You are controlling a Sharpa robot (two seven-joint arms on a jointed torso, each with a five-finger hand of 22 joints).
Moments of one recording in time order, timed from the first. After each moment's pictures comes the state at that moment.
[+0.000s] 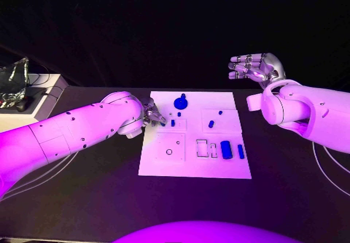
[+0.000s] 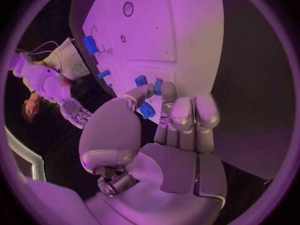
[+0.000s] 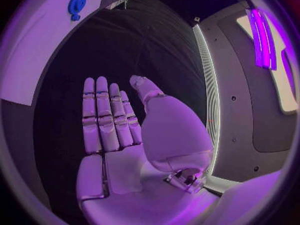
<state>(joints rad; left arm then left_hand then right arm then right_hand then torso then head) 1.22 -0.58 0.02 1.28 -1.11 -0.03 -0.58 1.08 -0.15 0.54 -0.02 0.41 1.02 0.01 0.47 0.76 1.30 -0.07 0.80 0.64 1.42 -0.10 1.18 1.07 0.08 1.31 -0.08 1.17 1.31 1.32 -0.83 -0.09 1.36 -0.25 -0.59 0.39 1.29 -0.04 0.11 -0.07 0.54 0.99 0.19 0.06 0.07 1.14 0.14 0.07 0.06 1.22 0.10 0.07 0.07 0.06 1.01 0.10 0.21 0.09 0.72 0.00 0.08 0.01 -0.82</state>
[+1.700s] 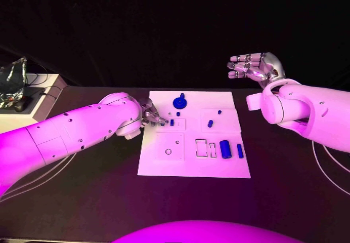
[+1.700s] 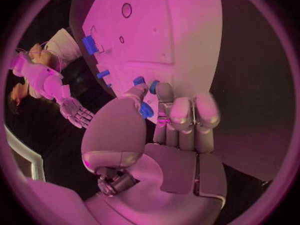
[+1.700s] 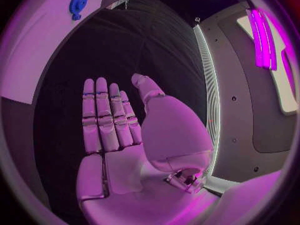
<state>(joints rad) 1.21 -0.59 0.02 1.28 -1.10 -0.04 -0.58 1.12 -0.14 0.14 0.20 0.41 1.07 -0.02 0.46 0.78 1.28 -0.08 0.80 0.65 1.42 -0.11 1.18 1.05 0.07 1.32 -0.09 1.17 1.31 1.32 -0.84 -0.09 1.36 -0.26 -0.59 0.39 1.29 -0.04 0.05 -0.09 0.54 0.98 0.19 0.06 0.07 1.13 0.14 0.07 0.06 1.19 0.11 0.07 0.07 0.06 0.99 0.11 0.21 0.08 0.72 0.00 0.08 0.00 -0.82</state>
